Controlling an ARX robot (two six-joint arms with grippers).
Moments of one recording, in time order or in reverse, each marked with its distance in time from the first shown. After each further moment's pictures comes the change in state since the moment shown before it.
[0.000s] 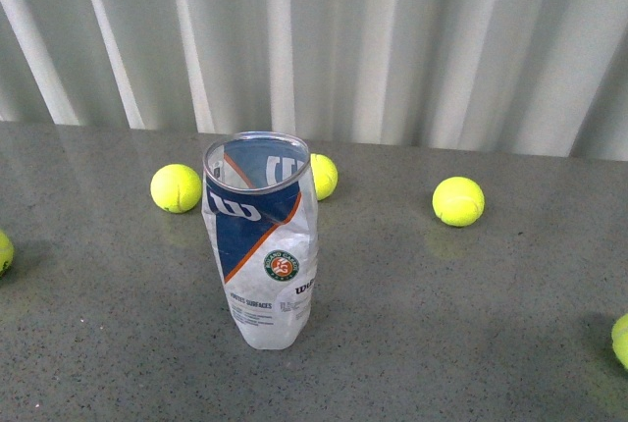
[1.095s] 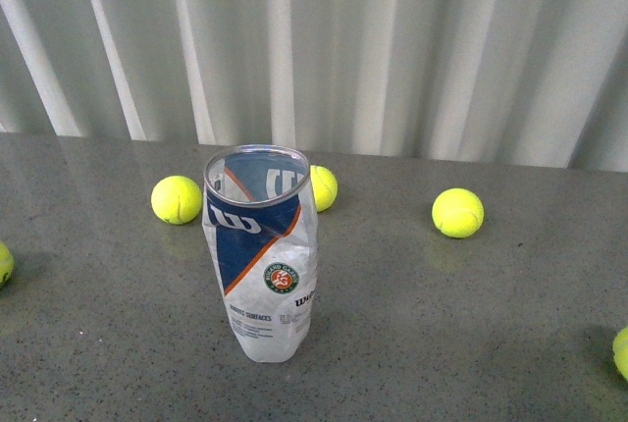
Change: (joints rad) left arm -0.365 -0.558 -0.327 -0.161 -0.354 -0.175; right arm 0.000 0.000 0.000 0.000 0.000 0.000
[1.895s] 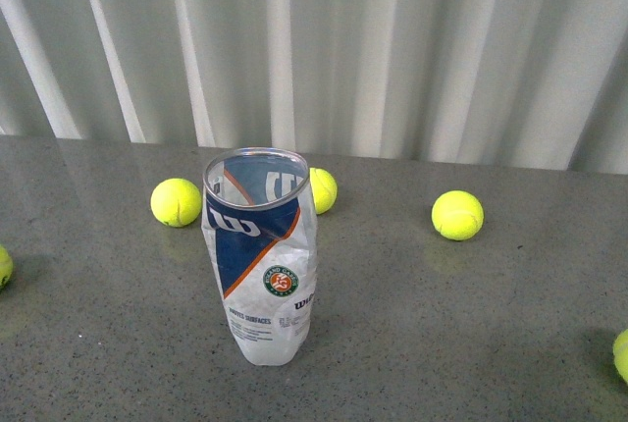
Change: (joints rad) left arm 0.000 -0.353 0.000 -0.352 0.000 0.000; right arm 0.000 0.000 0.000 0.000 0.000 0.000
